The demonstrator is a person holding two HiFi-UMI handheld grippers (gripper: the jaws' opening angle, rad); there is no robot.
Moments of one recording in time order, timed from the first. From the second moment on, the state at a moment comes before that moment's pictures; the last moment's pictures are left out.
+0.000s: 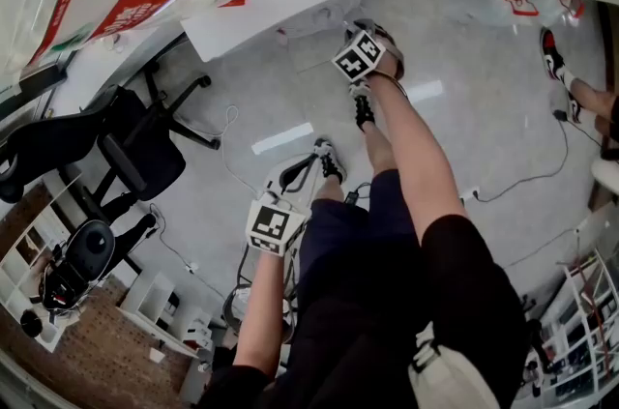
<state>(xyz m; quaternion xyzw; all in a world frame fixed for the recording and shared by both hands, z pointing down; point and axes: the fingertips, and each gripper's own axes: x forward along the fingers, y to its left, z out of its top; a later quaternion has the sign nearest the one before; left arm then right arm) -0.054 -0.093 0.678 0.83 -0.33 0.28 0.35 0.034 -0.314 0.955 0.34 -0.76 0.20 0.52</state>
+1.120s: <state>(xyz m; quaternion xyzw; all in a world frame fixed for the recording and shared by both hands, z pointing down) -0.048 -0.084 0.595 0.89 -0.30 0.24 0.24 0.085 -0.147 0.686 0.38 -0.84 0.16 0.35</state>
